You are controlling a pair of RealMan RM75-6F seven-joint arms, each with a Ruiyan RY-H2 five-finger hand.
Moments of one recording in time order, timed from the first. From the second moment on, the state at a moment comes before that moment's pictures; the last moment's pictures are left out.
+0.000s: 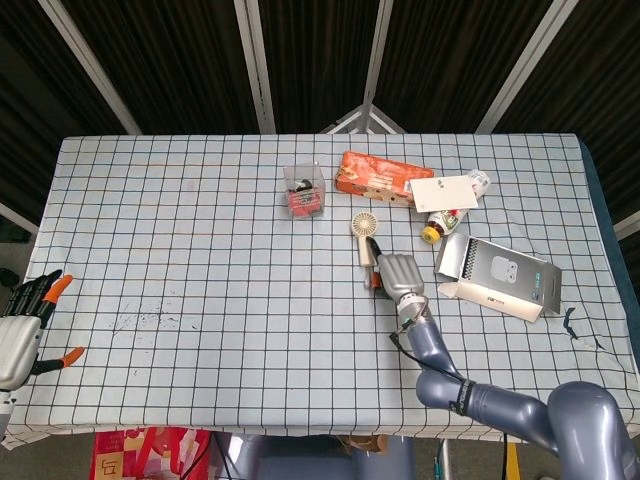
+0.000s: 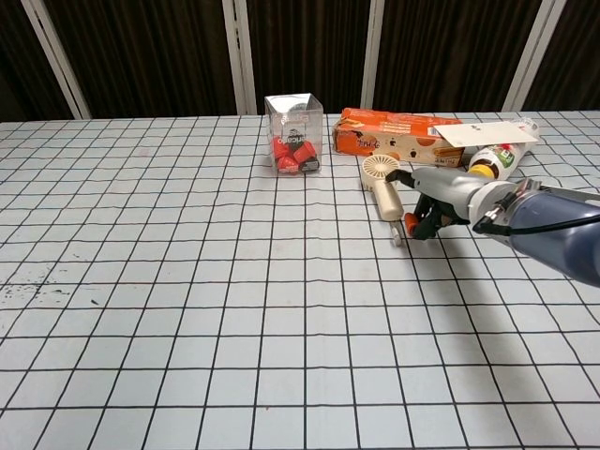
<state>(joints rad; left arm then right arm) -0.12 -1.08 -0.02 -1.66 1.51 1.43 -0.04 0.84 -1.77 0.27 -1.22 -0.69 0.87 -0.47</state>
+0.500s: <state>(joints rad) -0.12 -1.08 -0.02 -1.66 1.51 1.43 -0.05 0.83 -1.80 0.23 -1.18 -0.66 0.87 -0.51</state>
